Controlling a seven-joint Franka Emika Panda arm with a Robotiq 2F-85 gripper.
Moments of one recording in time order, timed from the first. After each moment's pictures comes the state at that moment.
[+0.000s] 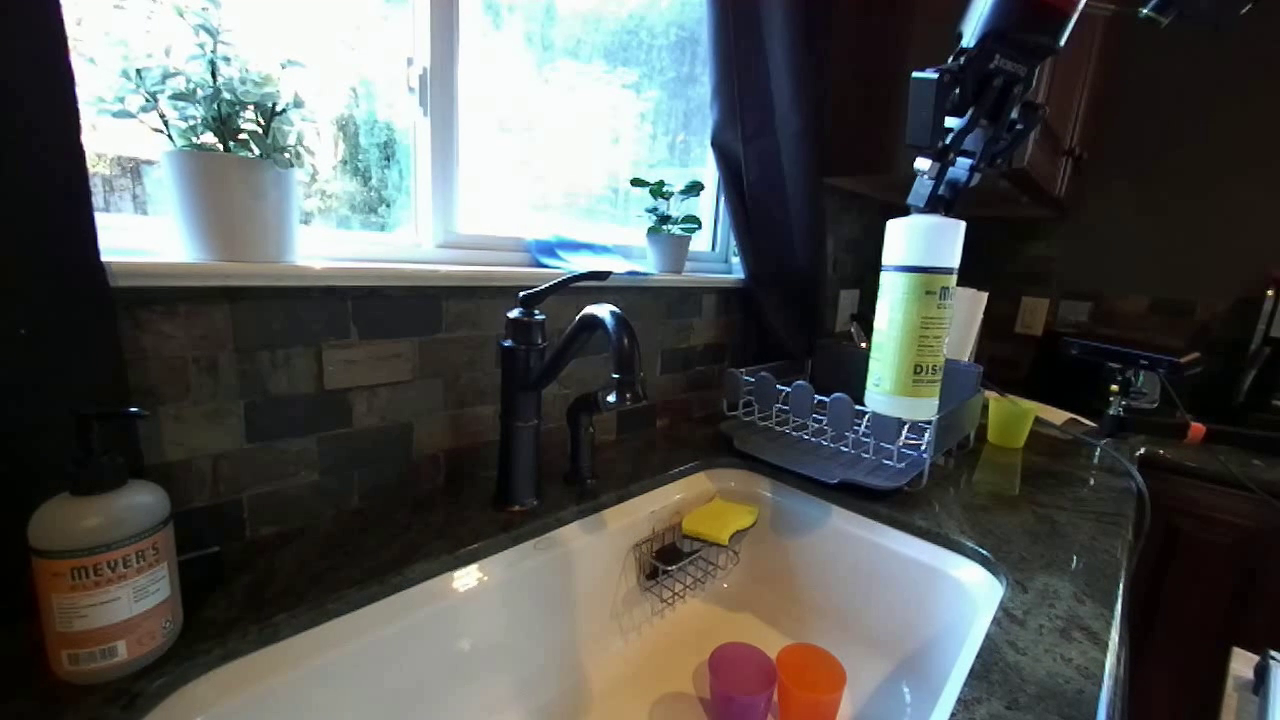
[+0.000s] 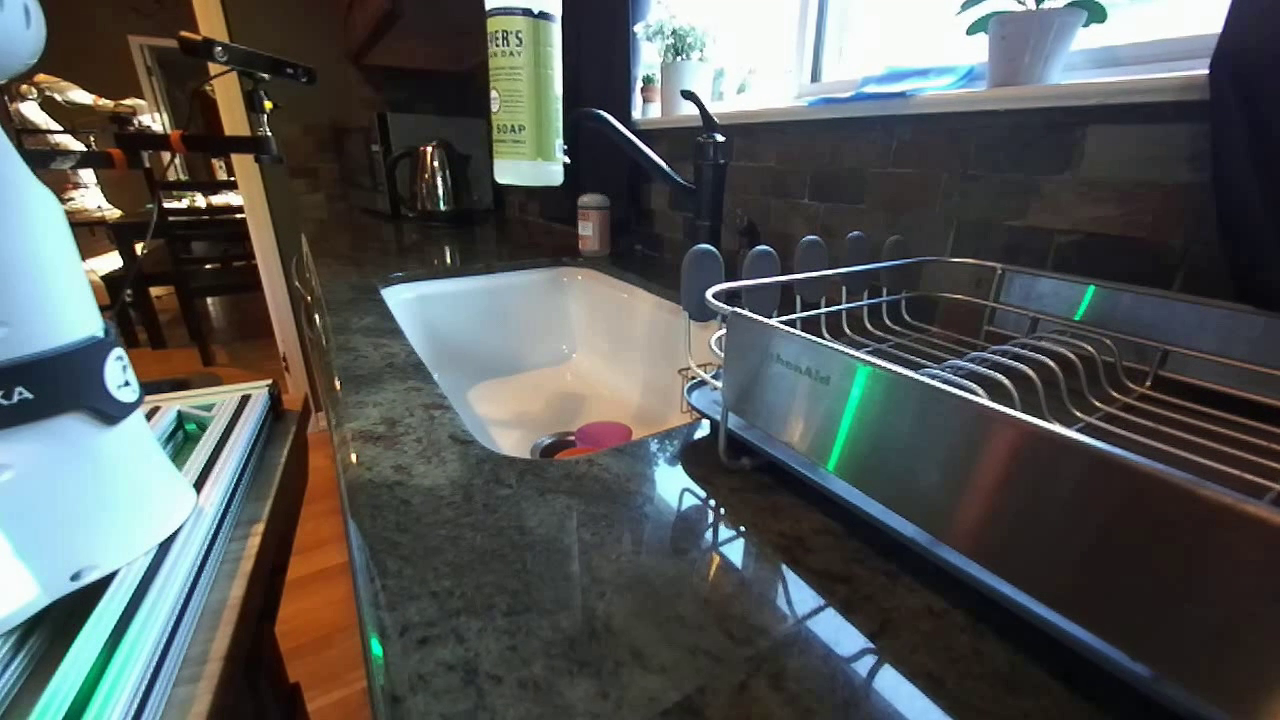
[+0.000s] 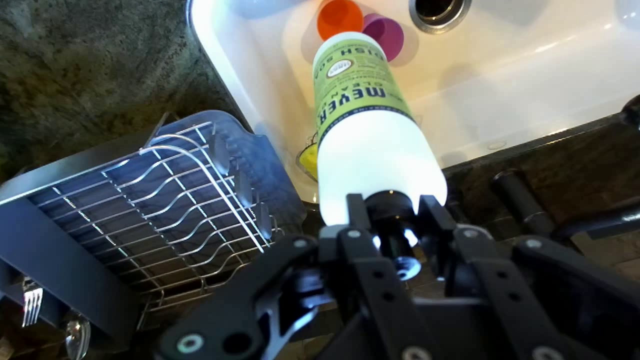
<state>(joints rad) 0.07 -0.90 0.17 -2.52 0.01 1.93 0.44</state>
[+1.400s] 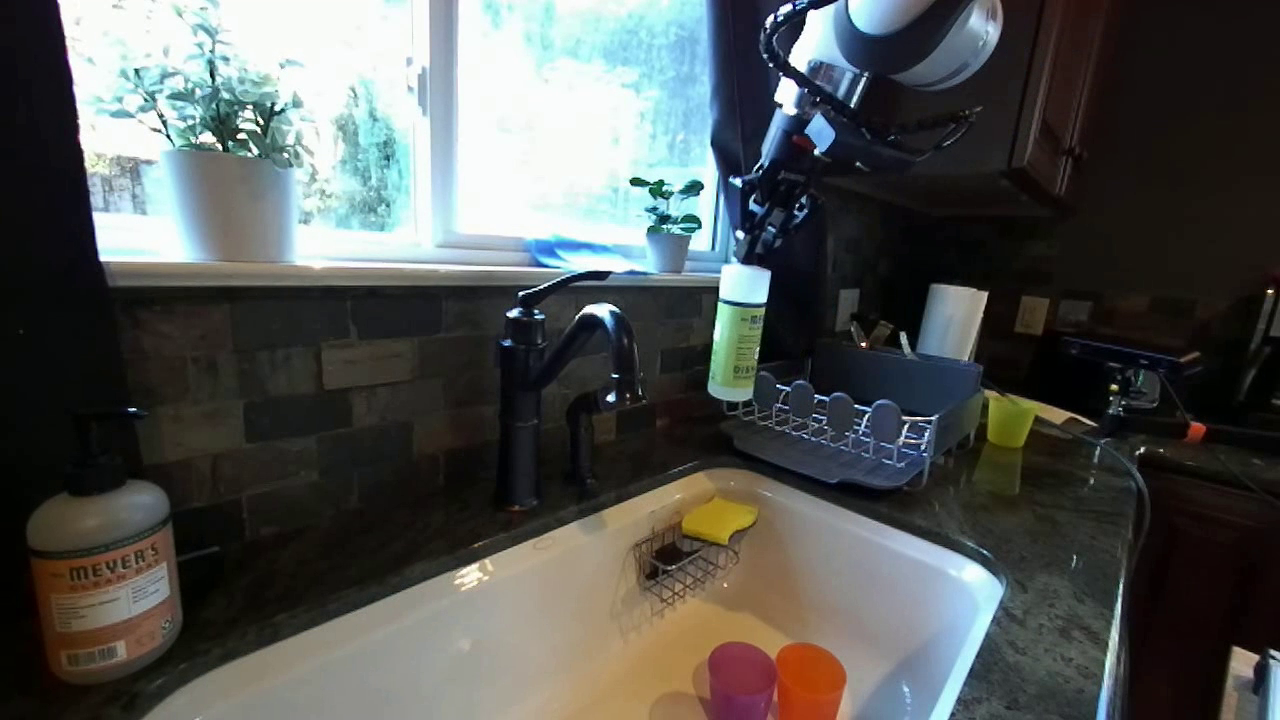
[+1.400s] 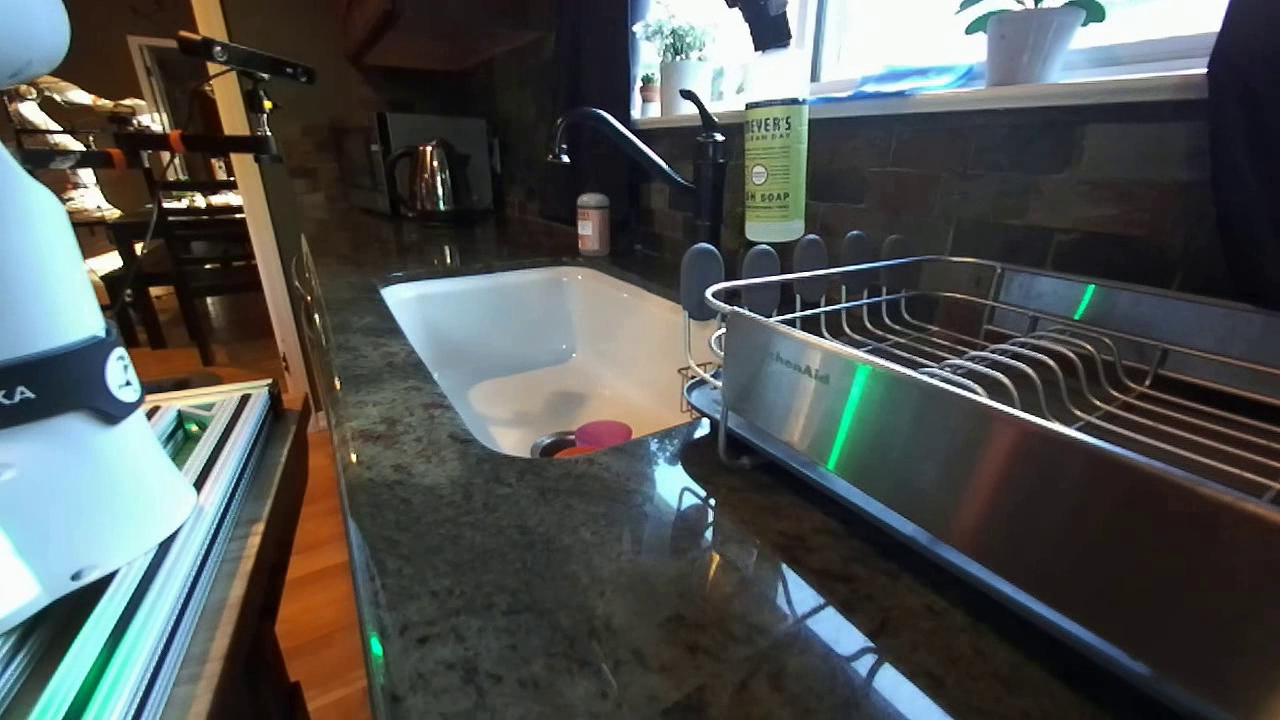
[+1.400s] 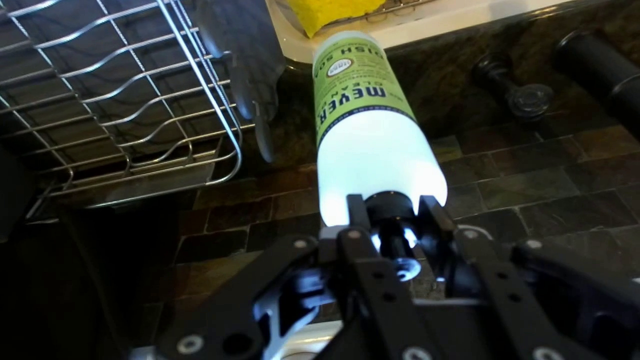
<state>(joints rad) -0.04 -0.24 0.13 -2.22 -0.10 2.41 0.29</state>
